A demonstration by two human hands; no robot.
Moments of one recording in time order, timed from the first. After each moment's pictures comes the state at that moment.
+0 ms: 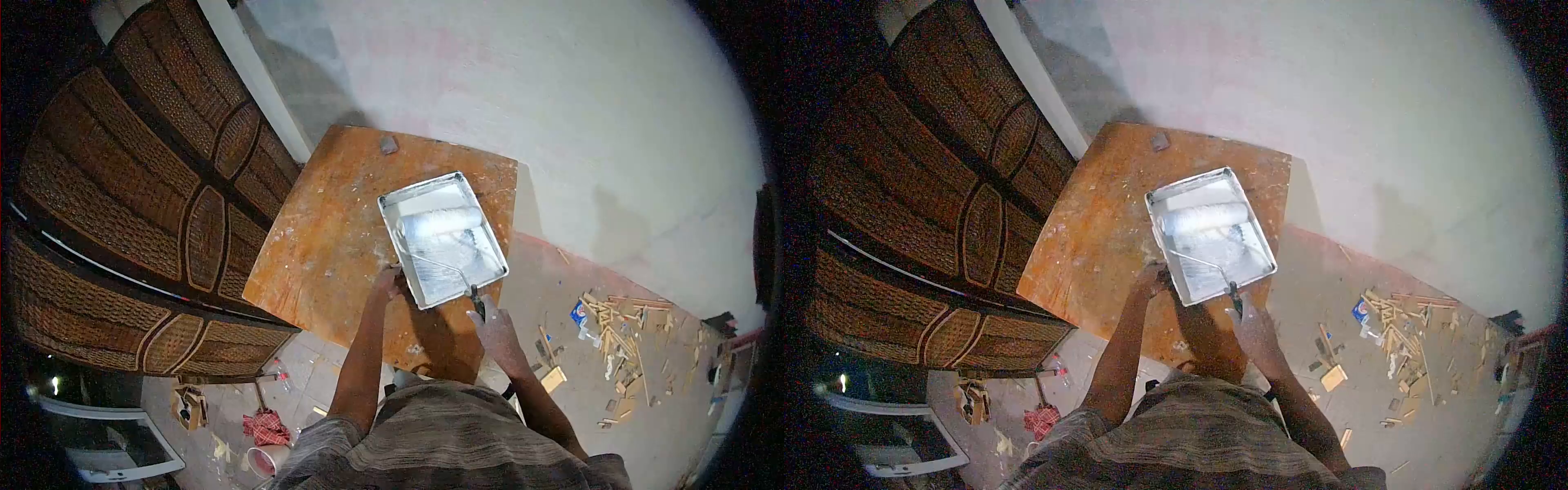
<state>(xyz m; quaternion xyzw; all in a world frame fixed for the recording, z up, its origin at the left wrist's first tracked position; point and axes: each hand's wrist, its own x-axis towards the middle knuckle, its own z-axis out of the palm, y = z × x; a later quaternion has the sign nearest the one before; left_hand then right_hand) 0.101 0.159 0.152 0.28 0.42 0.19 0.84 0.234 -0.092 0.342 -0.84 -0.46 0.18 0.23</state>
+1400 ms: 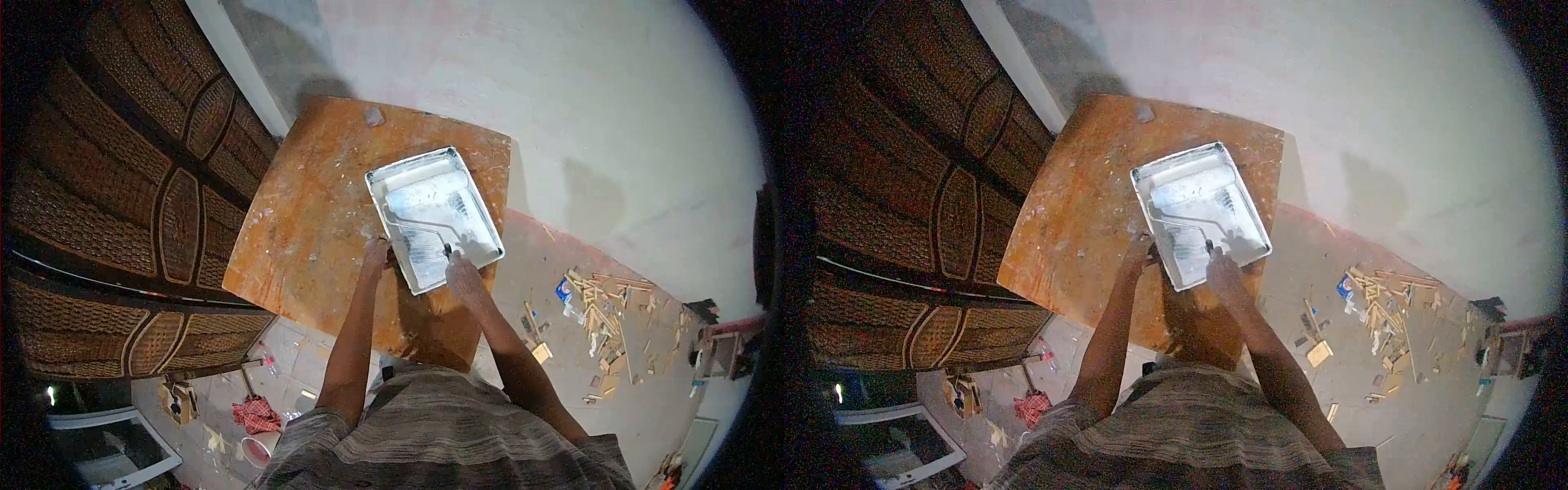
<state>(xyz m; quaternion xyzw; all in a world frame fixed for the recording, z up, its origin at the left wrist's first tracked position) 0.112 0.183 0.147 0.40 0.49 0.18 0.75 0.263 0.001 0.191 -0.82 -0.55 0.09 0.10</state>
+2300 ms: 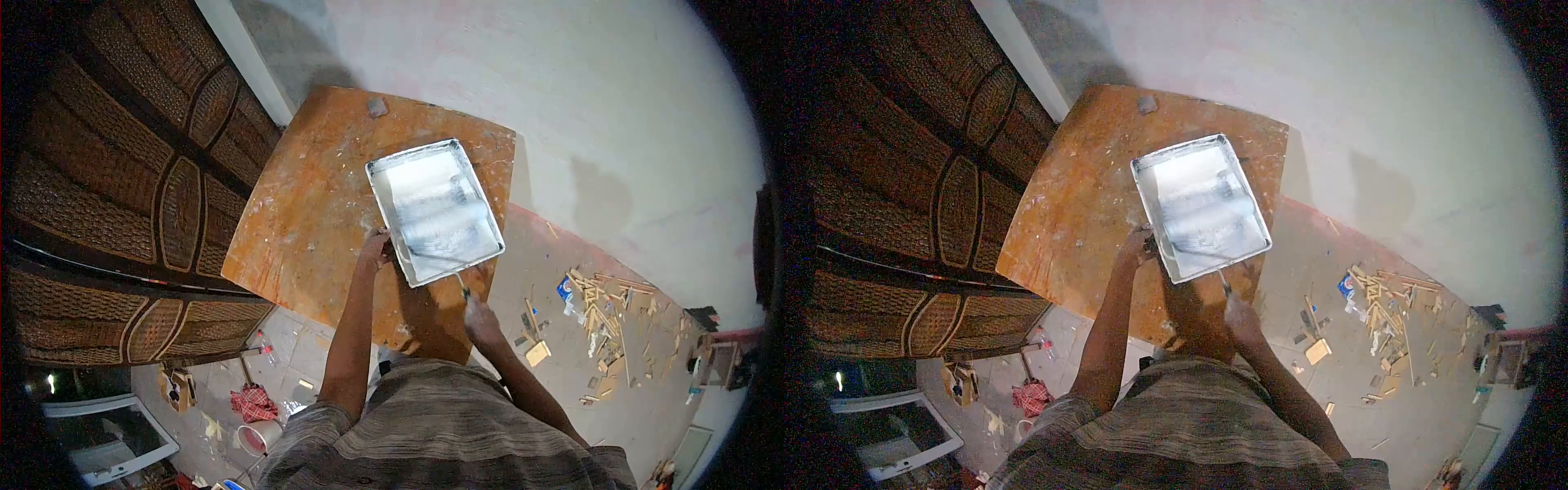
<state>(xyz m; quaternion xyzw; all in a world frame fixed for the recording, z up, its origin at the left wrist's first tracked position) 0.111 0.178 0.151 0.31 0.47 0.18 0.80 0.237 -0.105 0.243 -0.82 -0.45 0.31 0.16</state>
